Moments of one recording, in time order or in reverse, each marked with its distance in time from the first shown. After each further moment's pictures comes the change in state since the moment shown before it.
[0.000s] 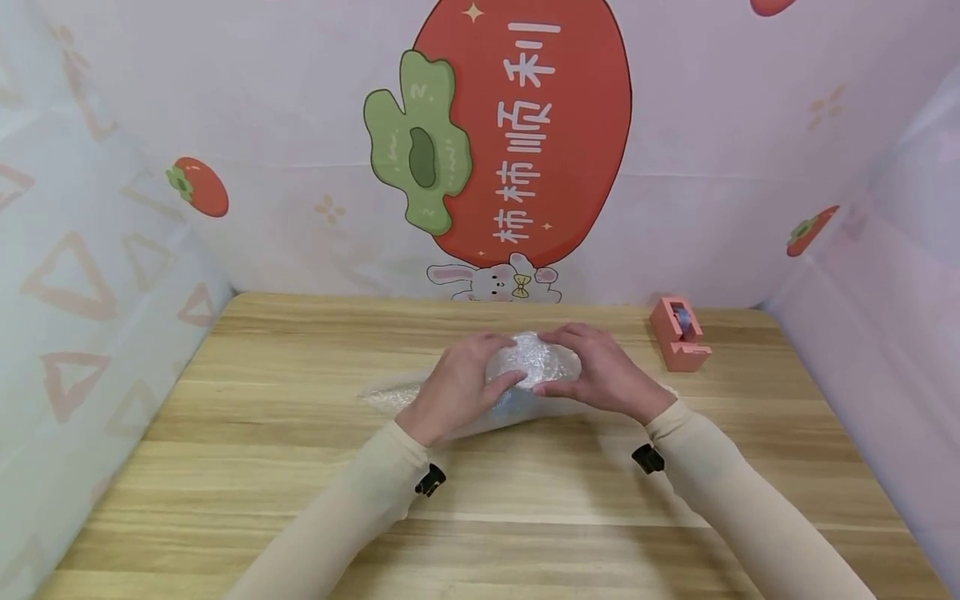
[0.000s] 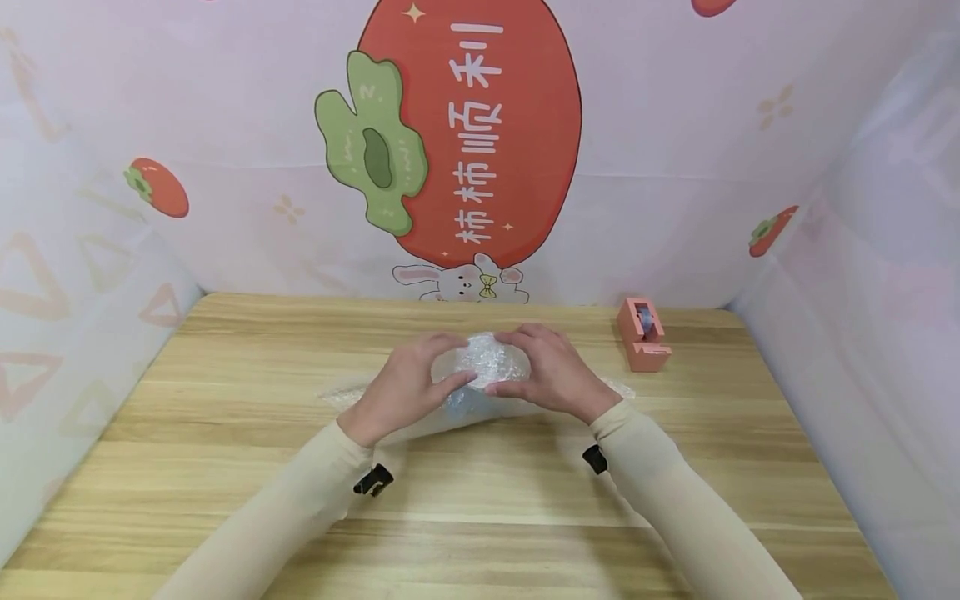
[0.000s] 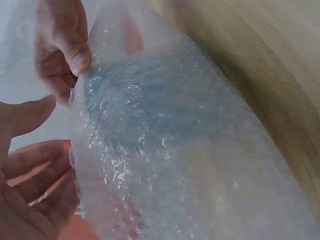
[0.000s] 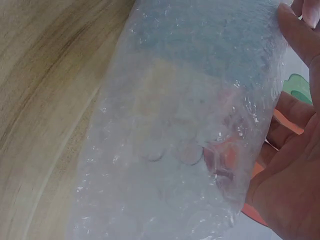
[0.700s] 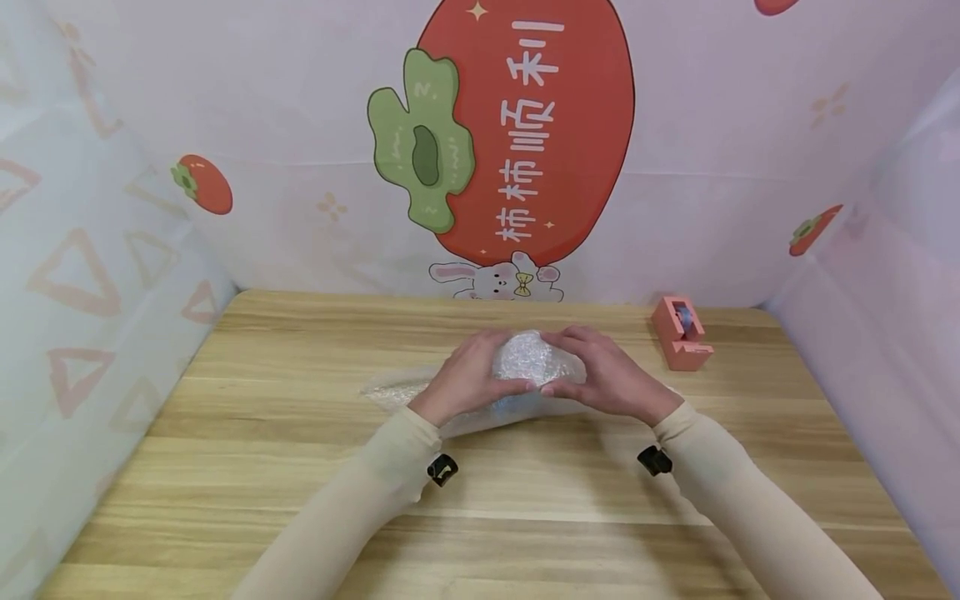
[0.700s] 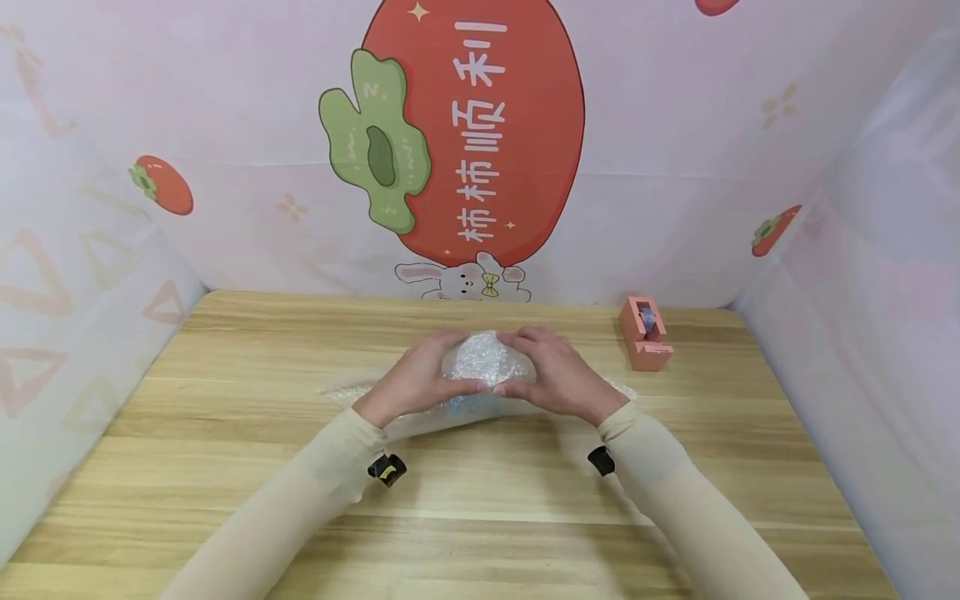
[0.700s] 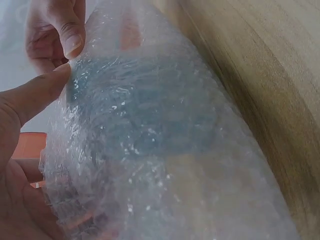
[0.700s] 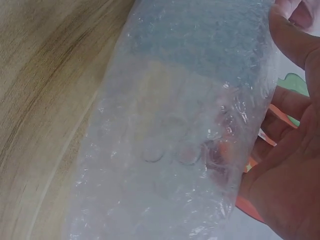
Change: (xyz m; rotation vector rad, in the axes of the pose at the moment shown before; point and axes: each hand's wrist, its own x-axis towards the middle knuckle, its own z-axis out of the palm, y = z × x) left_hand 0.015 -0.007 0.009 -0.144 -0.182 -0.266; right_hand -0.006 0.003 -0.001 0.014 -0.038 -0.071
